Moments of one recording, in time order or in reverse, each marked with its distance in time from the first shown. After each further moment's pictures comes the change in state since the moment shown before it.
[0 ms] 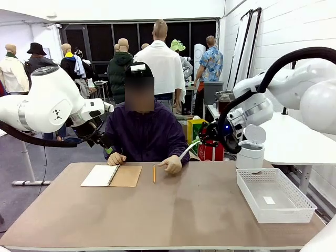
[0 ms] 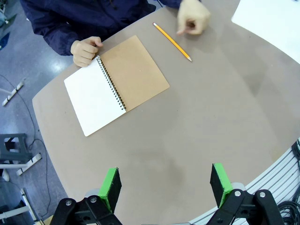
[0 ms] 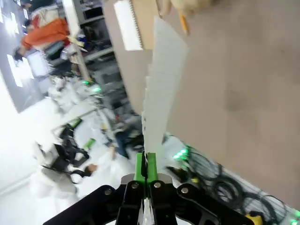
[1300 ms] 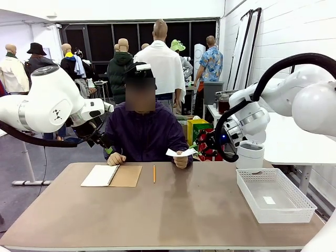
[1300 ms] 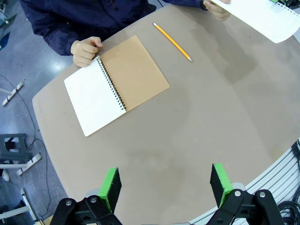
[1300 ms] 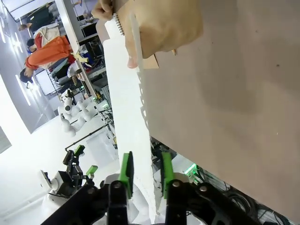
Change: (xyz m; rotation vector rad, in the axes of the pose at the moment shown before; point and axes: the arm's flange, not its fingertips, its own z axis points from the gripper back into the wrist) left arm 0.000 0.000 0.000 0.000 0.000 0.000; right arm 0.036 -0.041 -0.038 0.083 -0.054 -0.134
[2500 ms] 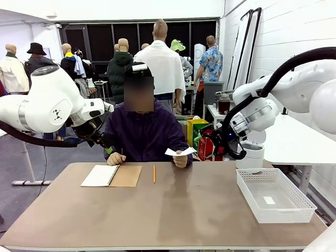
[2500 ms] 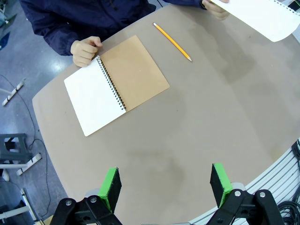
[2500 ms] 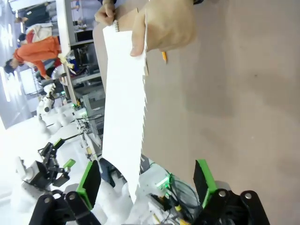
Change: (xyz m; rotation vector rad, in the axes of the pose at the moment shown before) left arm 0.000 0.000 0.000 0.000 0.000 0.000; right arm -0.036 0.006 0.027 -0.080 -0.105 0.184
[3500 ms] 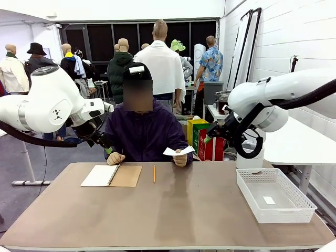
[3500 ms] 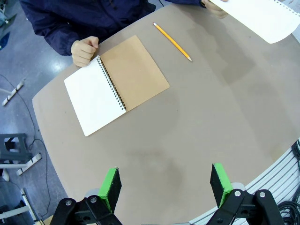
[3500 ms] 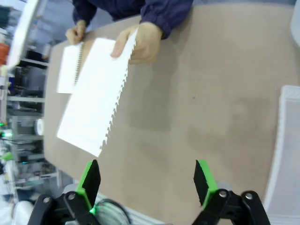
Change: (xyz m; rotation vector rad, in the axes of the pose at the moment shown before) left arm 0.000 0.000 0.000 0.000 0.000 0.000; right arm -0.094 0.035 0.043 -0.336 -0.318 0.328
